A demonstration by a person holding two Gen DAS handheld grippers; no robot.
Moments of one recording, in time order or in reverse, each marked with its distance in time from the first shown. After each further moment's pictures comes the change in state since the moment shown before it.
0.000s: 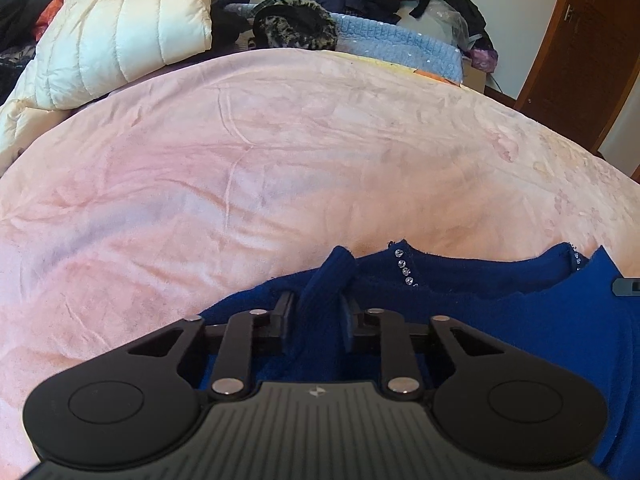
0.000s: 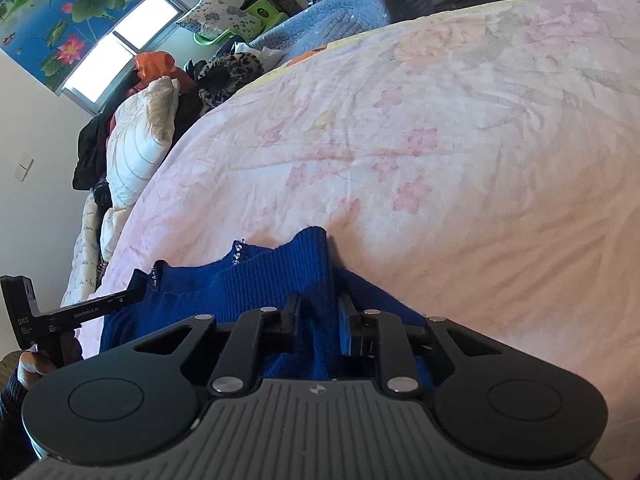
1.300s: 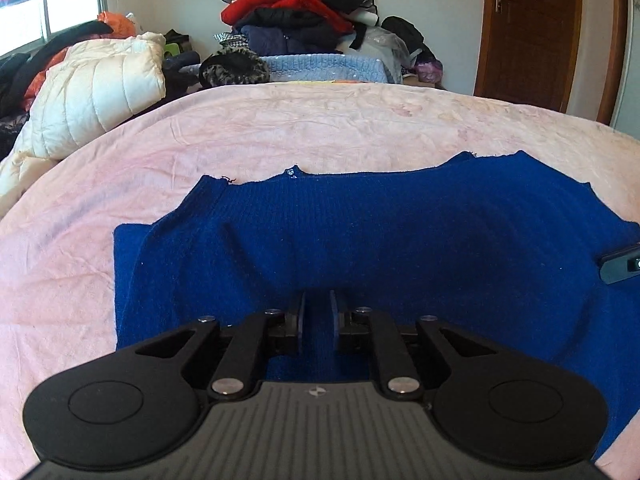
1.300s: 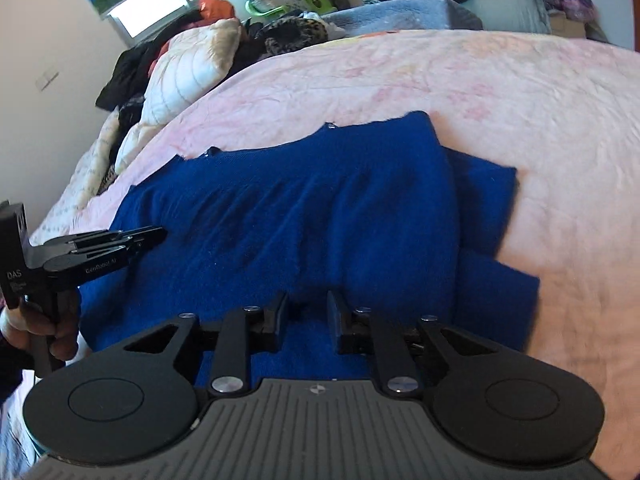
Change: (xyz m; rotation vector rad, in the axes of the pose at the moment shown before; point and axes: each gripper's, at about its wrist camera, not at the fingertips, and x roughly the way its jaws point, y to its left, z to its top) left arm -0.052 -0.060 -0.106 0.216 -0.179 0.012; right arm -0.039 0.065 -0.117 -0.275 -0.003 -0.076
